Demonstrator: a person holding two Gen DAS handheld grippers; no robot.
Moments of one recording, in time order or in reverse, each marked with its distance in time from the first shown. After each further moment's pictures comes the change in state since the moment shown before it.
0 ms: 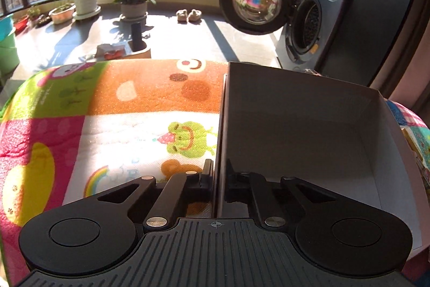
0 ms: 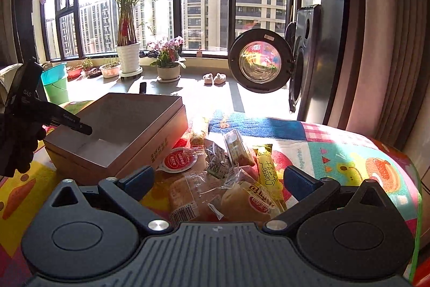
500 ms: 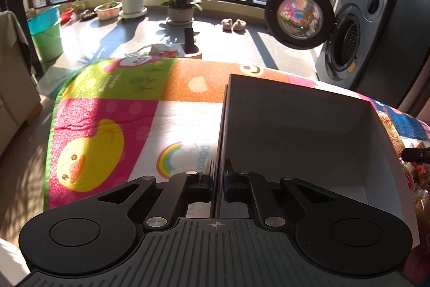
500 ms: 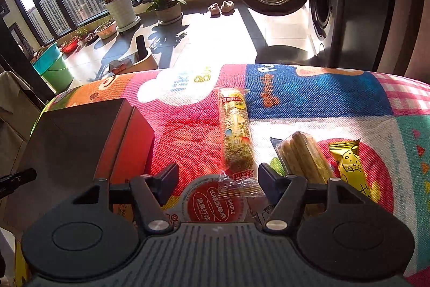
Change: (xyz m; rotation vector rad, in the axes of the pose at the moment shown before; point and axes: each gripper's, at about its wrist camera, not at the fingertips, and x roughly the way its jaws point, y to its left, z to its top) left arm -0.055 0.026 -0.020 -0.099 -0.040 0.171; right arm 0.177 0.022 0.053 0.173 0.353 0.076
